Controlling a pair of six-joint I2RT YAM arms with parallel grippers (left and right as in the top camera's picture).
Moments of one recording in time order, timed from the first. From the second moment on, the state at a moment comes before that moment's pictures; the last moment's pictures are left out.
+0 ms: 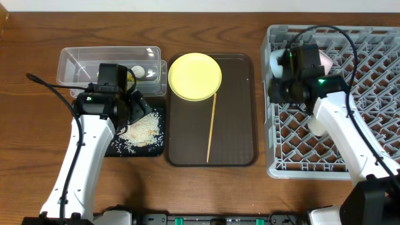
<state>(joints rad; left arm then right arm) -0.05 1.38 1.12 -1.02 -0.09 -0.64 0.21 1.59 1.24 -0.73 -0.14 0.20</state>
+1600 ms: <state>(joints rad) -0.05 1.38 1.12 -1.02 -0.09 -0.64 0.60 1.94 1.26 -0.78 0.11 0.56</state>
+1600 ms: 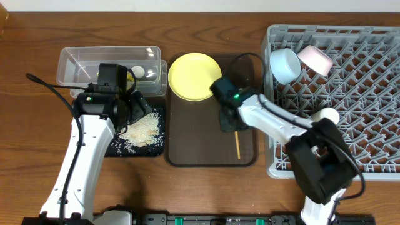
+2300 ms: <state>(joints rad) -0.05 1.38 1.12 -1.02 -0.09 -0.64 0.30 1.54 1.25 -0.89 0.10 0.33</state>
